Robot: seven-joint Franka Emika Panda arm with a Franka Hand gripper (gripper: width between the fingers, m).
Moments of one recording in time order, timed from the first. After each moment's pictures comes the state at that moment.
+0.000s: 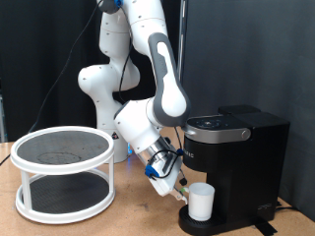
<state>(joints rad) 0.26 0.22 -0.16 -2.50 1.74 2.62 1.45</state>
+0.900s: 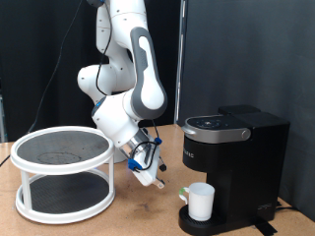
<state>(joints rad) 0.19 0.07 -0.22 -2.68 1.46 2.46 1.49</state>
